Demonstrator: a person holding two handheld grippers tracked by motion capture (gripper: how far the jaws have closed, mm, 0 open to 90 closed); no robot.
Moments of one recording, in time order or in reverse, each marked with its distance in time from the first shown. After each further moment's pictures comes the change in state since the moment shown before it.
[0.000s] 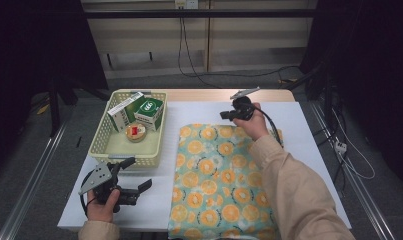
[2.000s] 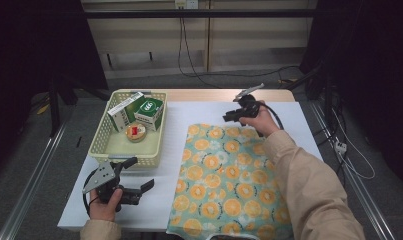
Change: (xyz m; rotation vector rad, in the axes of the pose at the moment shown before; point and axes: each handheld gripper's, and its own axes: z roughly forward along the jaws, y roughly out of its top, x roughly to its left) left arm -0.002 0.001 0.005 0.026 -0.004 0.016; right arm -0.024 -0.013 0.011 0.083 0.132 -0.034
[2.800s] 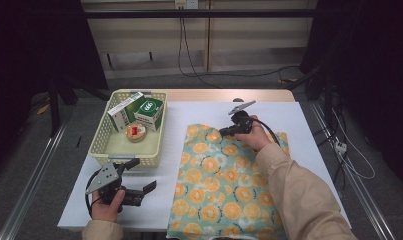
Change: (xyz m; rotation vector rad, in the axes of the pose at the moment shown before) left arm -0.003 -0.002 0.003 0.017 0.000 0.002; right arm 0.029 -0.030 0.020 0.053 0.015 0.004
